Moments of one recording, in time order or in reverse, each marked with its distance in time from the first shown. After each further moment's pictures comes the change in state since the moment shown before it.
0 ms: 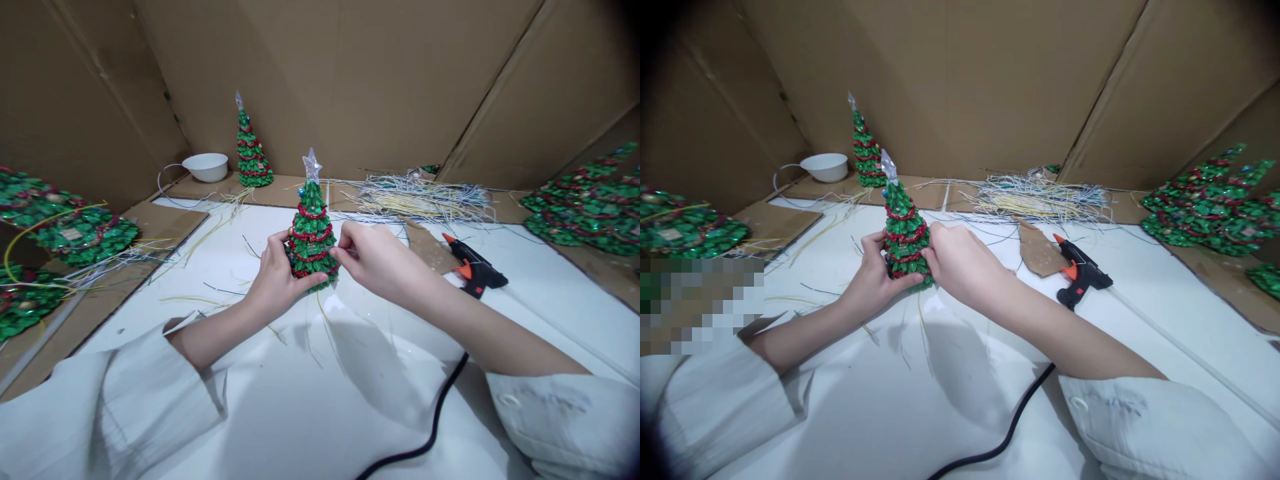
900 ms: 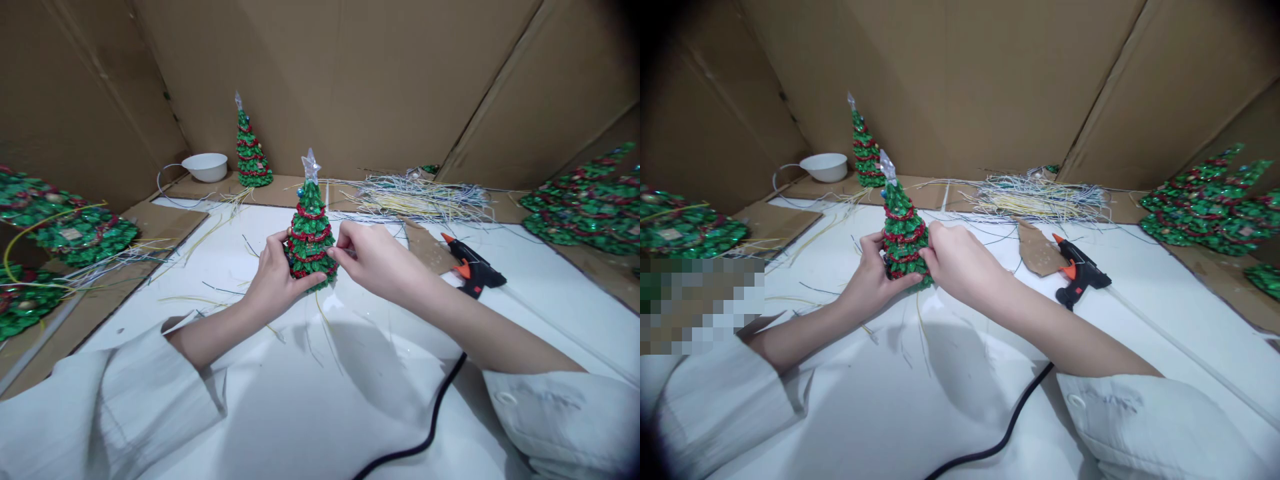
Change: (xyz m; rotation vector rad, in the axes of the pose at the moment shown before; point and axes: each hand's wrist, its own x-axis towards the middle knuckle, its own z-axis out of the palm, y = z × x) left_hand 0.000 -0.001 -0.001 0.041 0.003 0.001; right_hand 0.001 -0.001 0.003 0.071 0.050 -0.005
